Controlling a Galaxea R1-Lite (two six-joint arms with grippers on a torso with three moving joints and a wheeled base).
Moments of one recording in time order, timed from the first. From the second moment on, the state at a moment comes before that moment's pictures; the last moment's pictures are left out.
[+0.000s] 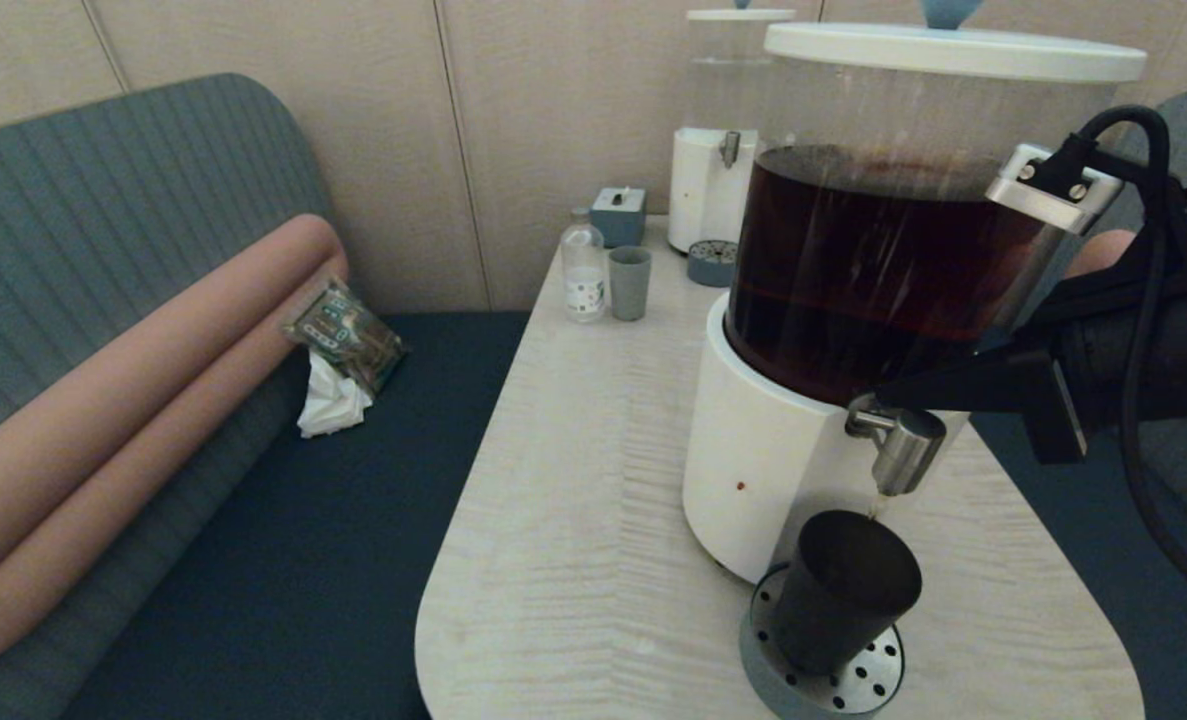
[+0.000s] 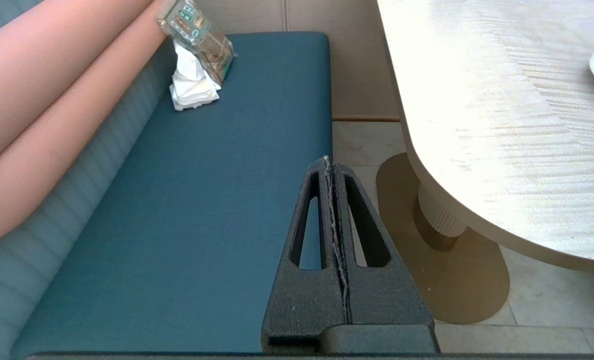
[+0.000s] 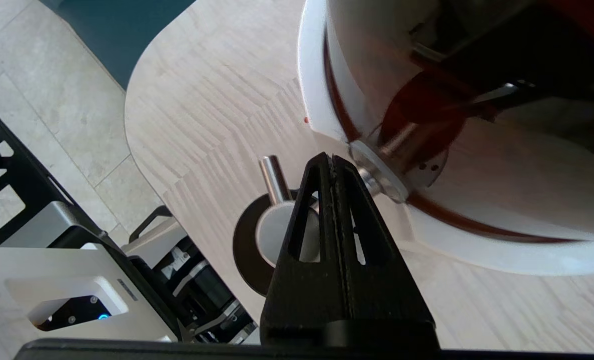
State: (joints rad) left arm 0.00 0.00 0.00 -0.02 -0.01 0.00; right arm 0.42 1.47 -1.39 0.53 0.27 -0.12
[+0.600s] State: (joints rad) left arm 0.00 0.00 0.00 -0.02 -0.01 0.00; right arm 0.41 1.43 -1.37 0.54 0.26 -0.12
